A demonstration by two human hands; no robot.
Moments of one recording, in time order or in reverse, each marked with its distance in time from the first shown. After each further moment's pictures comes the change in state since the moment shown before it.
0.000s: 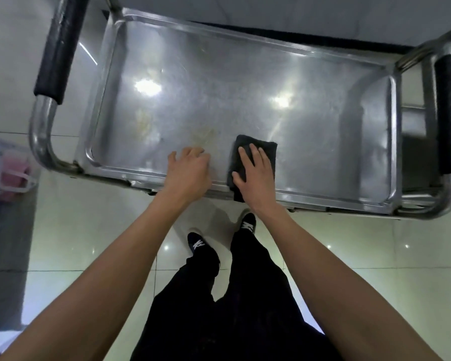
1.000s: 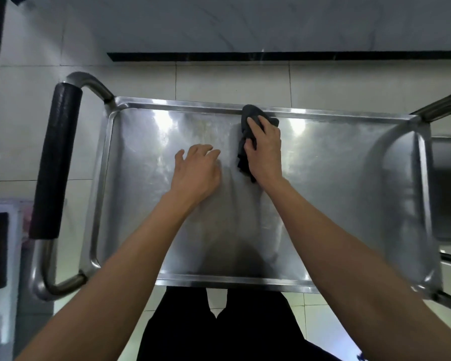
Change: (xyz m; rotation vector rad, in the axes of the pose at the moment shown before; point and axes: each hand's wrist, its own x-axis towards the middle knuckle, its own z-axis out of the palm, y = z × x) left_hand 0.200 -0.007 -0.100 -0.041 0.010 0.018; right_hand 0.268 0.001 -0.067 0.375 0.253 0.061
